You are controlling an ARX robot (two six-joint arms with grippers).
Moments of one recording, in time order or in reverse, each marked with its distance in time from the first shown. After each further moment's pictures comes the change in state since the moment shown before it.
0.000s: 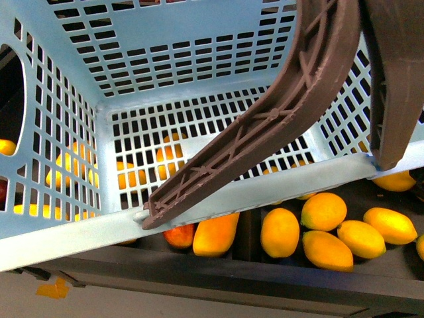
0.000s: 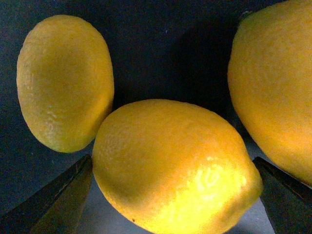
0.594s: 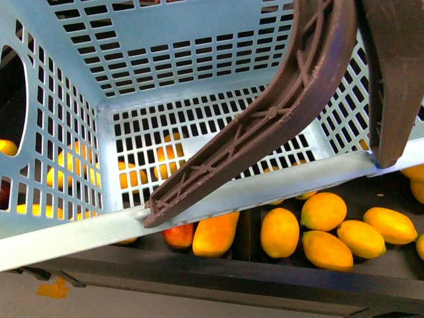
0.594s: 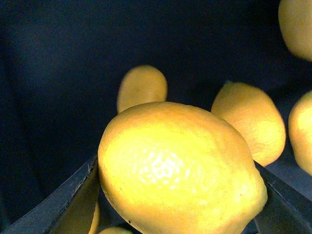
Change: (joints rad) left arm 0.000 0.000 0.000 0.000 0.000 0.000; right arm -0.071 -0.483 -0.429 0.199 -0.130 -0.206
